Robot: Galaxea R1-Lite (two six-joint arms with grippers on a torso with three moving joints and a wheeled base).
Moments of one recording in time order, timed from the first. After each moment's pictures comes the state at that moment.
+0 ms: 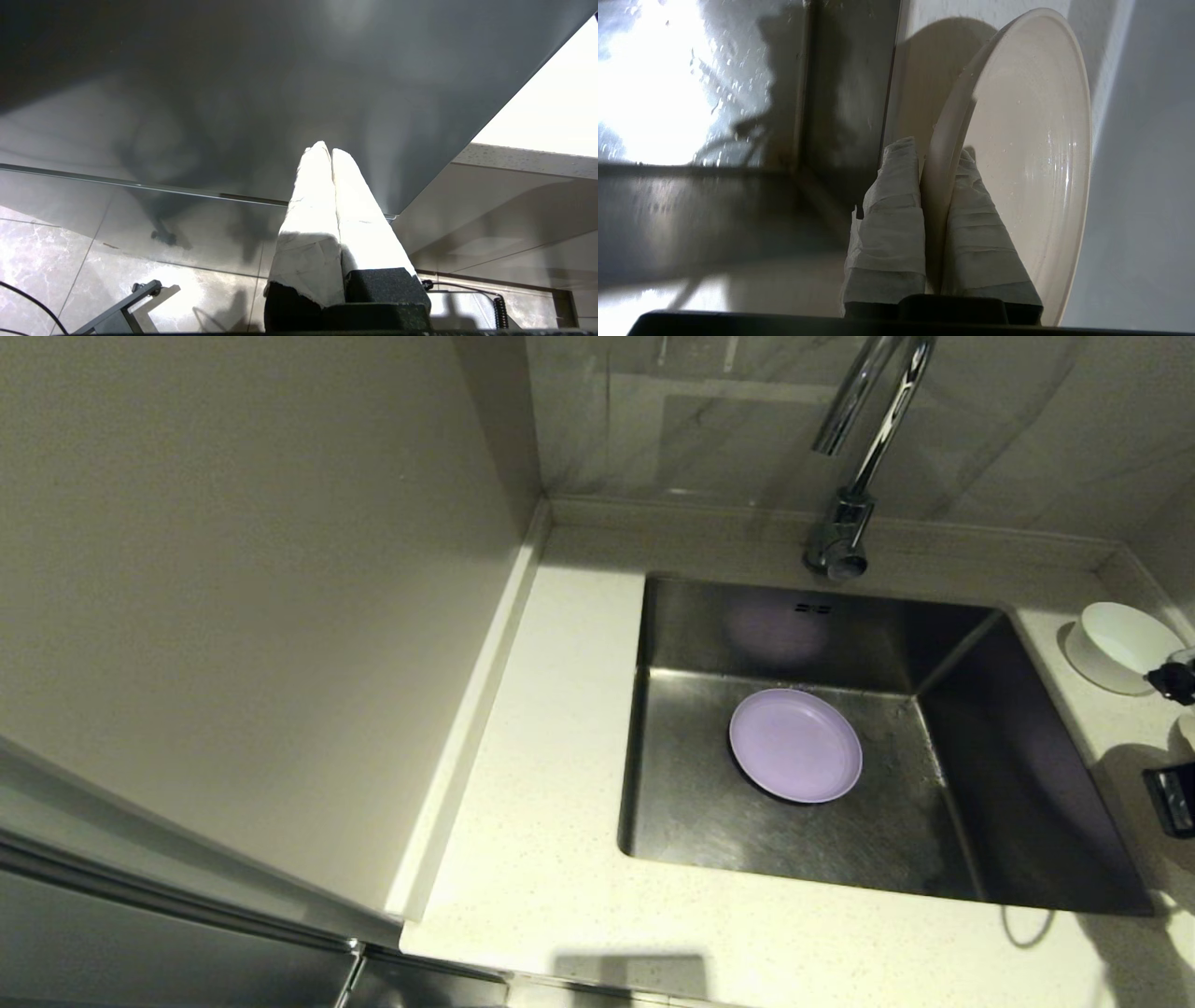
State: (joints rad) left arm 0.00 0.00 0.00 0.00 0.02 -0.02; right arm -0.22 1.38 -0.80 0.00 -0.31 -0.34
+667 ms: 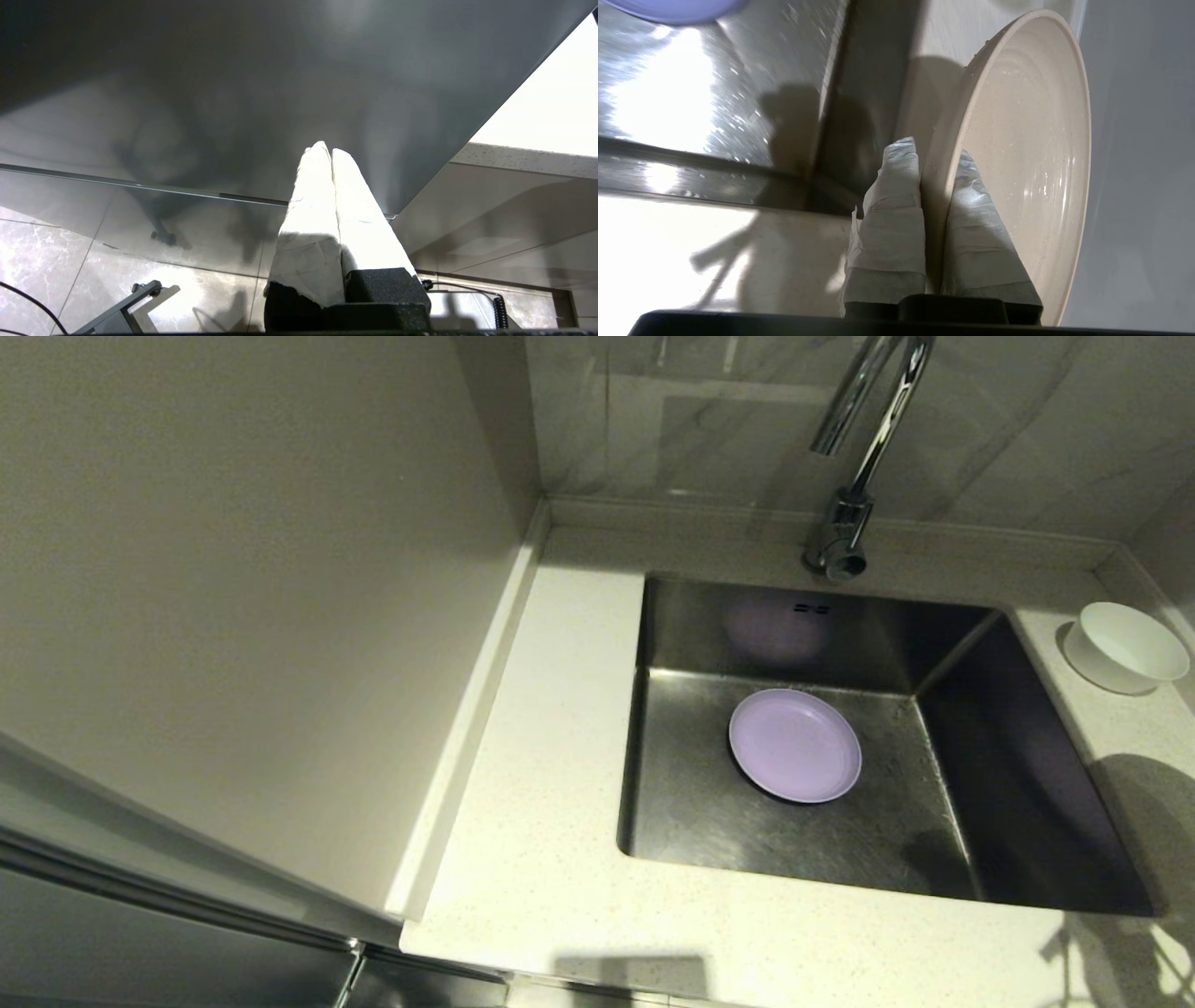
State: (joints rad) left arm 0.00 0.00 0.00 0.00 0.02 -0.03; right arm -0.10 1.07 -0.67 -0.01 -0.31 -0.41
